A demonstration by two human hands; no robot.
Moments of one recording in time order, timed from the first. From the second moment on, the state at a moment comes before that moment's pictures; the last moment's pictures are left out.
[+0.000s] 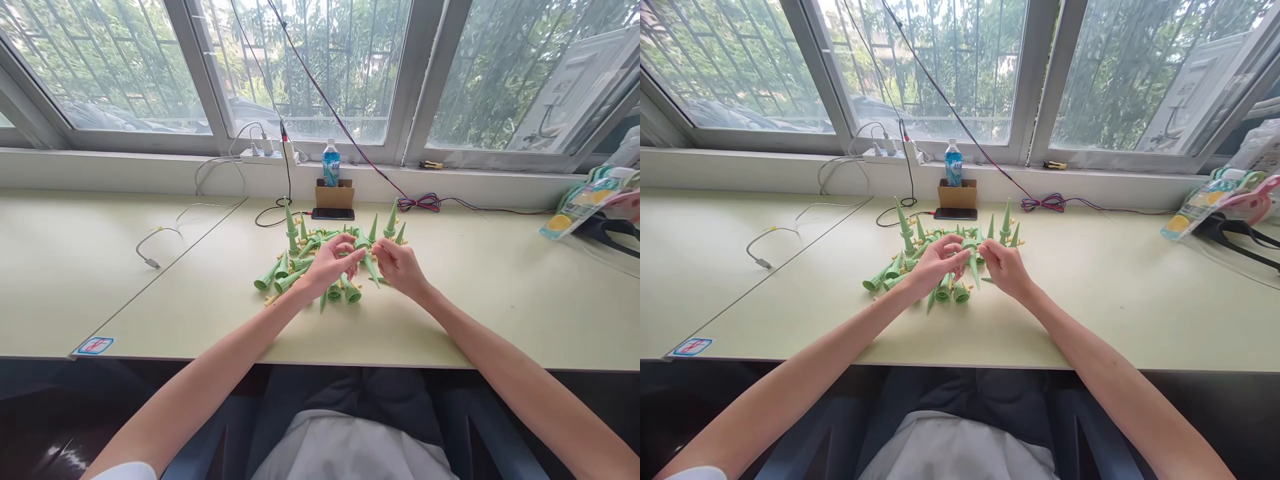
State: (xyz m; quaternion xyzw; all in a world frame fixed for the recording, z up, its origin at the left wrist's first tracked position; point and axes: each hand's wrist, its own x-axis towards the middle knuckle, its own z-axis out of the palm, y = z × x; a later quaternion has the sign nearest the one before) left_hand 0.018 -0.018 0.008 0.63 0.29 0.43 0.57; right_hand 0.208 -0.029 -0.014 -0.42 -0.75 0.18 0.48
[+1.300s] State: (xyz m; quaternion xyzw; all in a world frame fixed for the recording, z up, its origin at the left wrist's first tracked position) left_hand 0.018 -0.019 0.001 0.76 0.28 0.46 0.36; right_hand 0.207 -0.028 -0.016 -0.43 -0.74 0.20 0.47
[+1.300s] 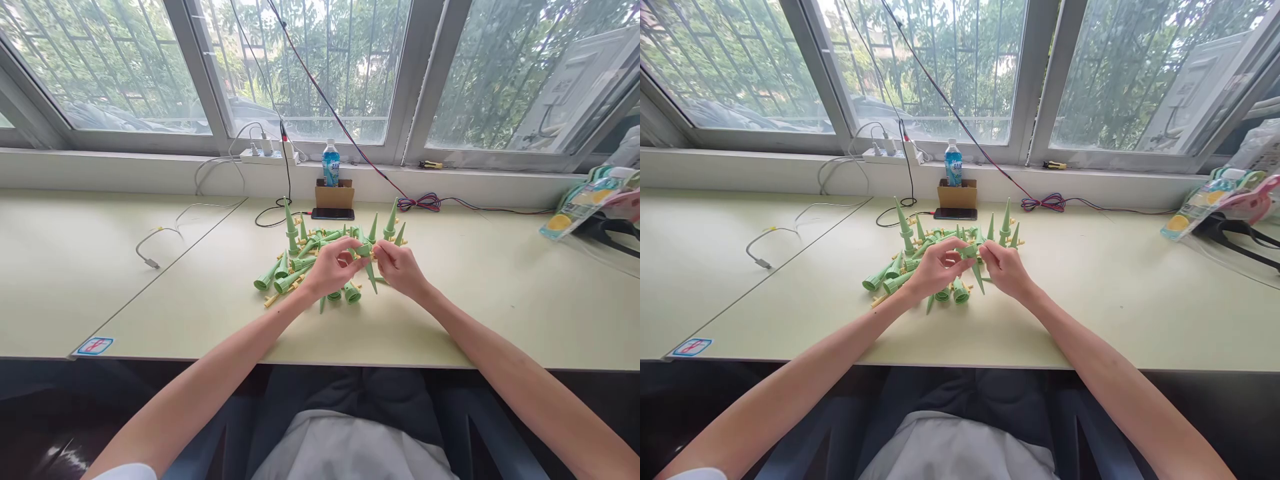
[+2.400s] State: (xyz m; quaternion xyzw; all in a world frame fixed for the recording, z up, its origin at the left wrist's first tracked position) left_hand 0.014 -0.010 -0.011 0.87 0.21 0.45 0.07; right_hand 0.209 -0.027 -0.016 -0.44 -0.75 0.17 0.45
